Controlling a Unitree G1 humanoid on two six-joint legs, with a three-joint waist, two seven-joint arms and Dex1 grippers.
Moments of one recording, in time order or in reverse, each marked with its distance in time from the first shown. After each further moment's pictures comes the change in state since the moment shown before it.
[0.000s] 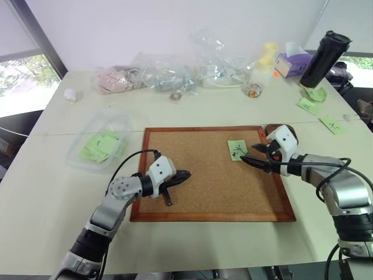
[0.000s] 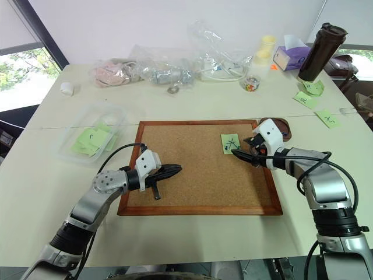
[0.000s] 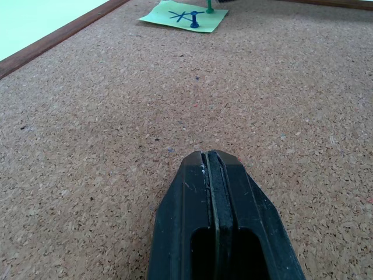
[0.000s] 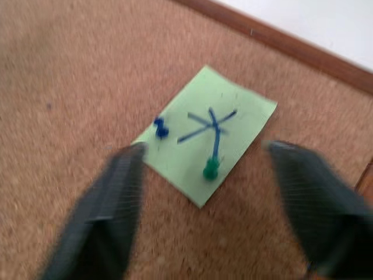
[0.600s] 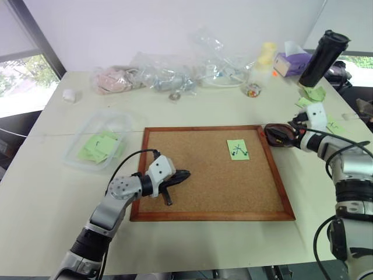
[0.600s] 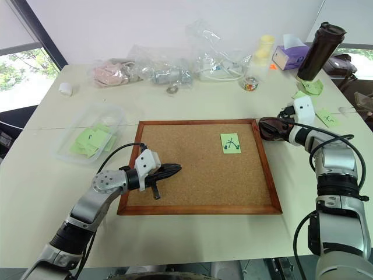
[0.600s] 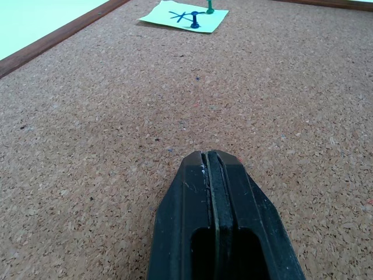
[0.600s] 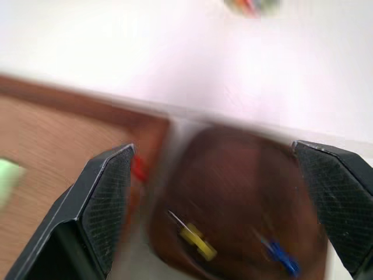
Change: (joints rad) left arm -0.003 -0.001 0.002 0.003 -0.004 0.001 0.001; right arm -0.302 0.009 -0.135 0.452 -0.057 -0.120 -0.068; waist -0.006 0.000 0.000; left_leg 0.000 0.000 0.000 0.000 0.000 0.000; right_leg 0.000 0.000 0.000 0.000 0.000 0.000
